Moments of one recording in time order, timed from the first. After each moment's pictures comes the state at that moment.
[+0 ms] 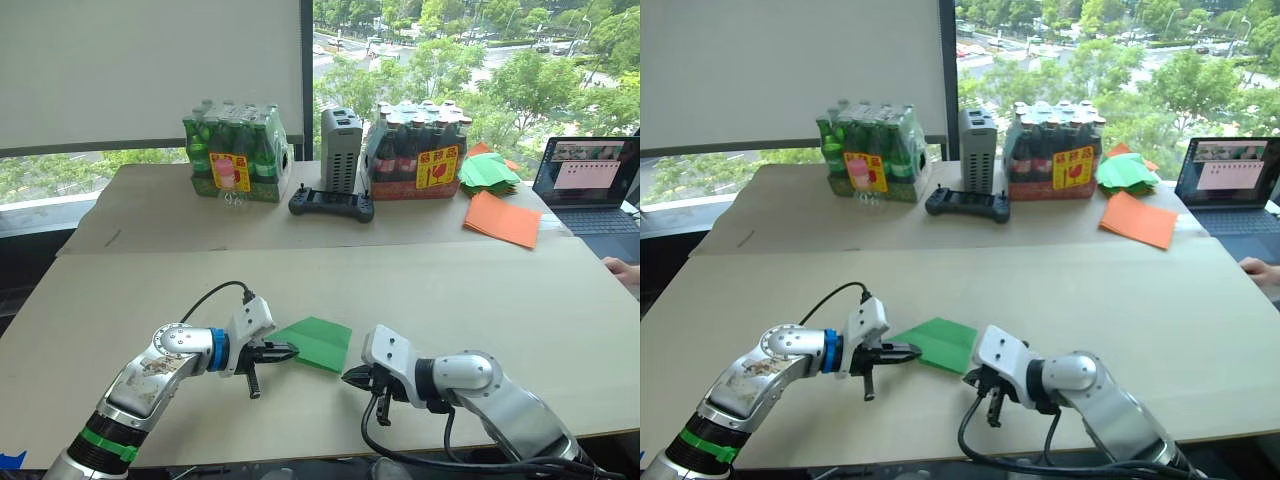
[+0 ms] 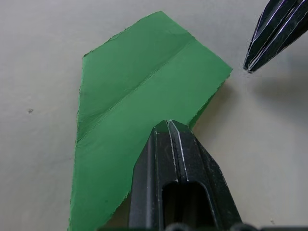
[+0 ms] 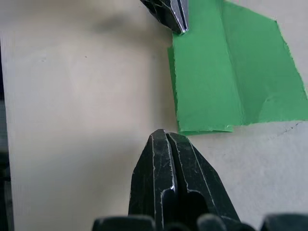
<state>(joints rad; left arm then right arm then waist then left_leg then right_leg) -0.26 0.67 -0.19 -0.25 -0.32 0.60 -0.99 -0.22 -0.62 0.32 -0.62 0.19 0.83 0.85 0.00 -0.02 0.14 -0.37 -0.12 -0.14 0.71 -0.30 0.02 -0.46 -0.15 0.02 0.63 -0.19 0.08</state>
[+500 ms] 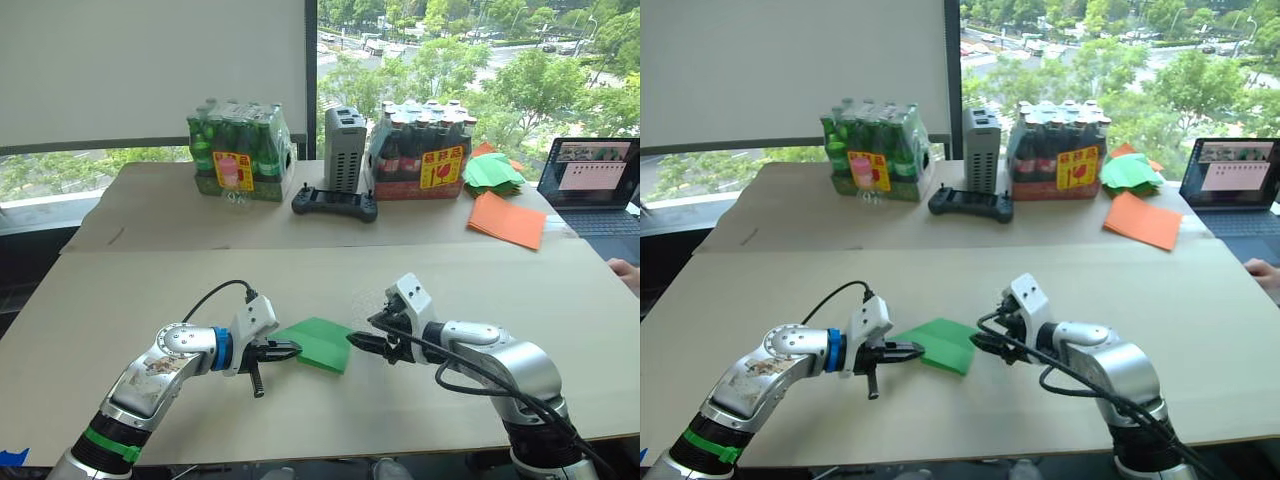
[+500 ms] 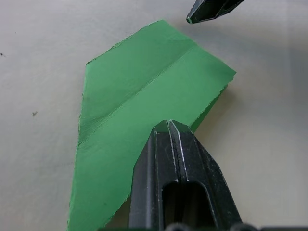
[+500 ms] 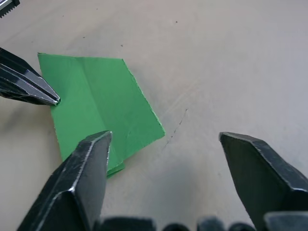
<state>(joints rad) -0.27 0.66 -0.19 -0.27 -0.32 0.62 -0.97 -0.35 -0.40 0.05 -0.44 0.38 1.20 0.62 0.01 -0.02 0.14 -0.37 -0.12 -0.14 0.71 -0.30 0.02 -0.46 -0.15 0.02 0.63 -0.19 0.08</state>
